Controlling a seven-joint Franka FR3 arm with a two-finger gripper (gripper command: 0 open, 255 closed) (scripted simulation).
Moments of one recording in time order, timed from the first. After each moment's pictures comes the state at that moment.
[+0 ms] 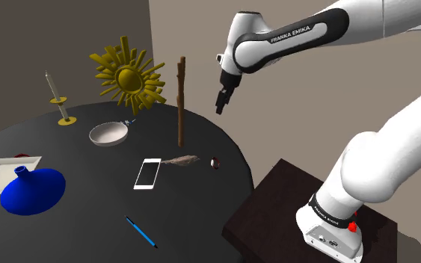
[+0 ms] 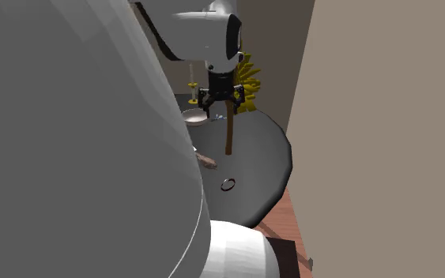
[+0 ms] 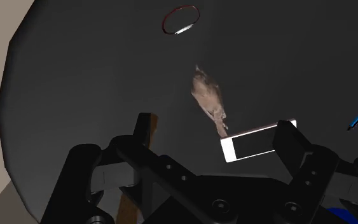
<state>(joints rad) 0.05 -0.26 -0.02 -2.34 0.00 2.20 -0.31</state>
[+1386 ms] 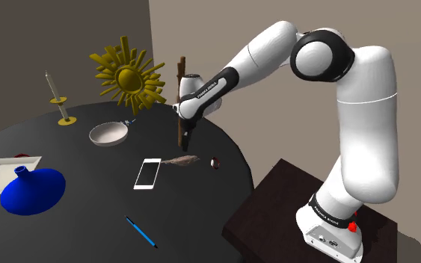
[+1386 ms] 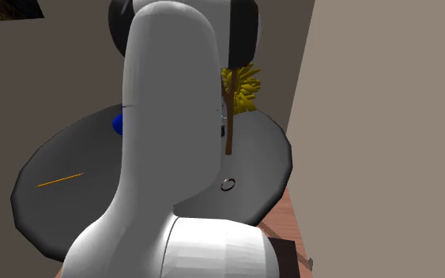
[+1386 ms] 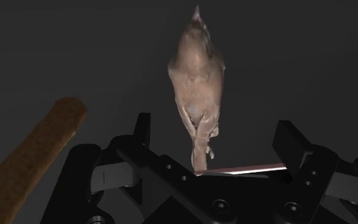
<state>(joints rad) 0.10 0.51 0.04 -1.94 0.06 2.44 -0.55</state>
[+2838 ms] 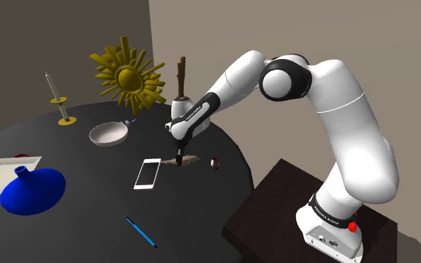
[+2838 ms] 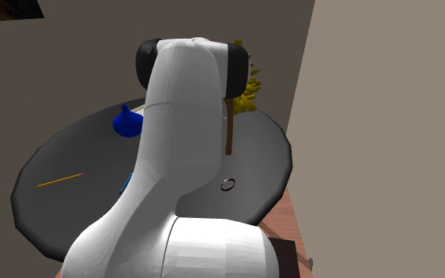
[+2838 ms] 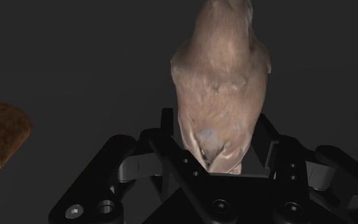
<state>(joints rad) 0.12 0.79 0.06 -1.75 0.05 2.50 -0.60</state>
